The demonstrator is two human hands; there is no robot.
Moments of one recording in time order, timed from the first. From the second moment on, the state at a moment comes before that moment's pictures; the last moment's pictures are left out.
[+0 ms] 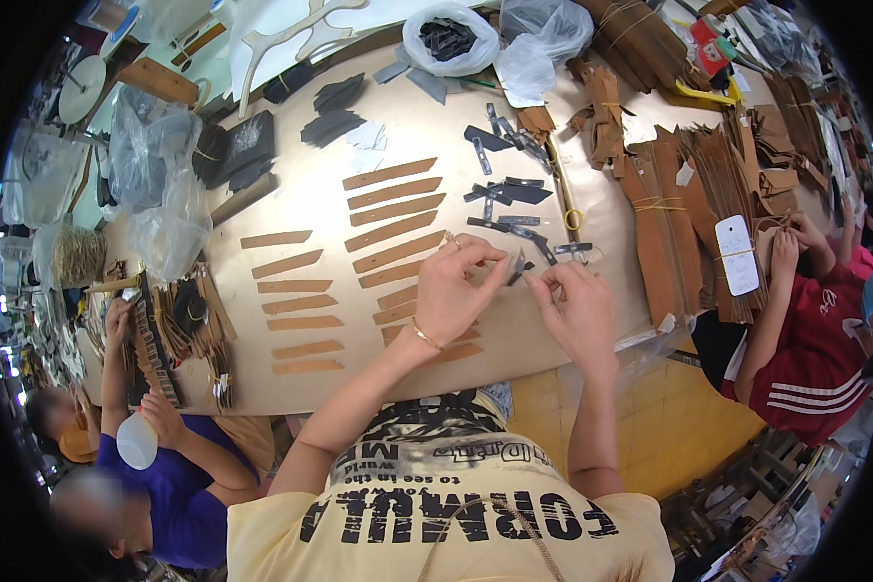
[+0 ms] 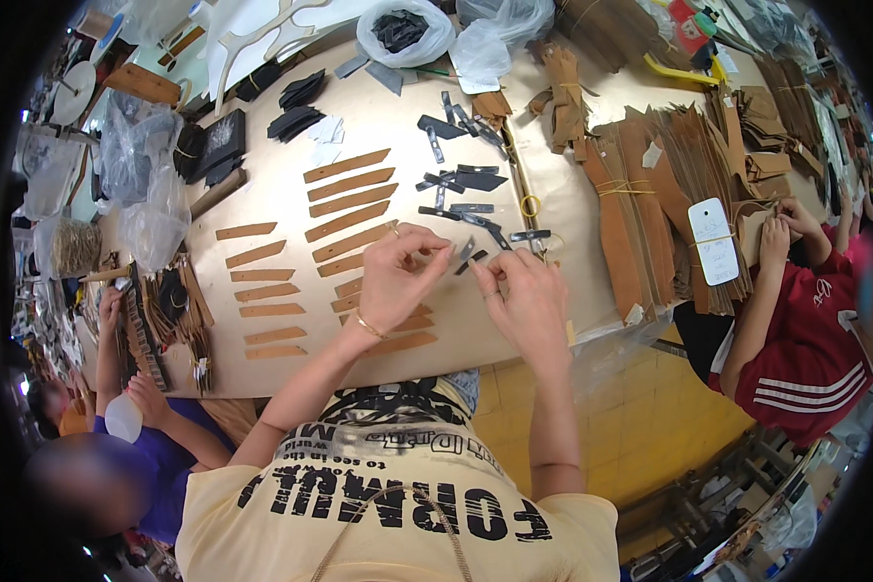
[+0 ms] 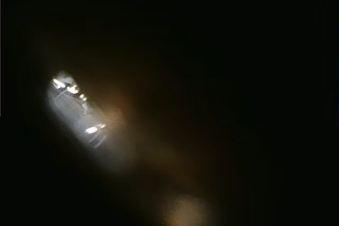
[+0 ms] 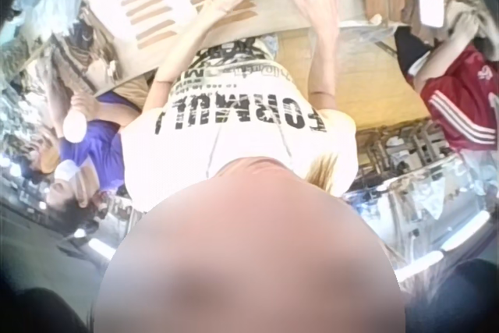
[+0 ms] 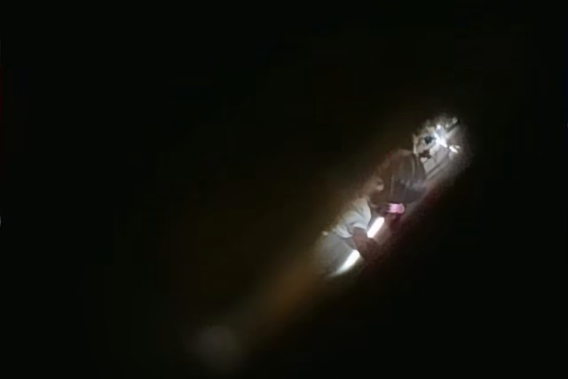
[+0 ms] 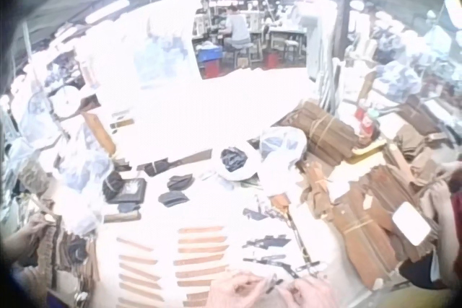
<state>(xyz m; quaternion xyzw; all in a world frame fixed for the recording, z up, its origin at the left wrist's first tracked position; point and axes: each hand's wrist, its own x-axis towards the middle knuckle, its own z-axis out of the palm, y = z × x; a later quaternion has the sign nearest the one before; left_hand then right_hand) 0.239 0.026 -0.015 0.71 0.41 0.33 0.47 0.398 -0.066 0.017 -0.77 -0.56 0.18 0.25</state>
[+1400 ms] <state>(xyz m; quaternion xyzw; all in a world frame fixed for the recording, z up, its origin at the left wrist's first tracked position) 0.245 0.042 0.026 0.72 0.33 0.40 0.46 0.410 -0.036 0.011 -0.66 -0.58 -0.03 0.48</state>
